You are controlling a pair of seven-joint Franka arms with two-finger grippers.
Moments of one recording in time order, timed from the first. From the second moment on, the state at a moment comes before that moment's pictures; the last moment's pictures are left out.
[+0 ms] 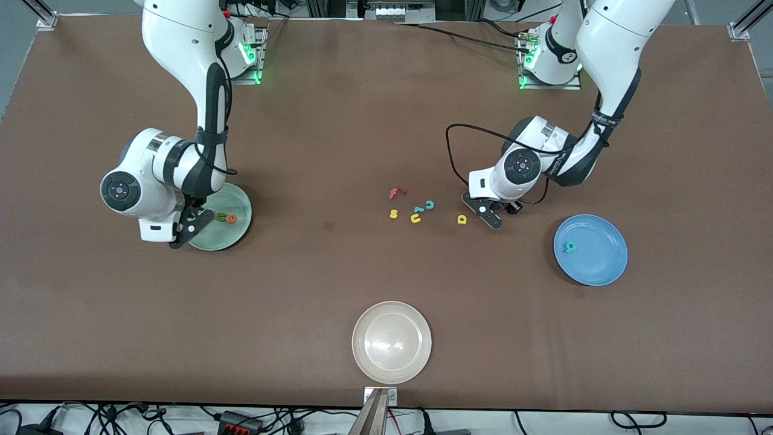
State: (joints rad) left arm -0.12 0.50 -0.32 -2.12 0.20 2.38 0.18; right arm 1.03 0.76 -1.05 -1.99 0.59 2.10 -1.11
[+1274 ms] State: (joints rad) left arm -0.08 0.45 -0.31 -1.92 0.27 2.07 0.14; right arm 0.94 0.80 -0.95 -1.93 0.64 2.12 -0.83
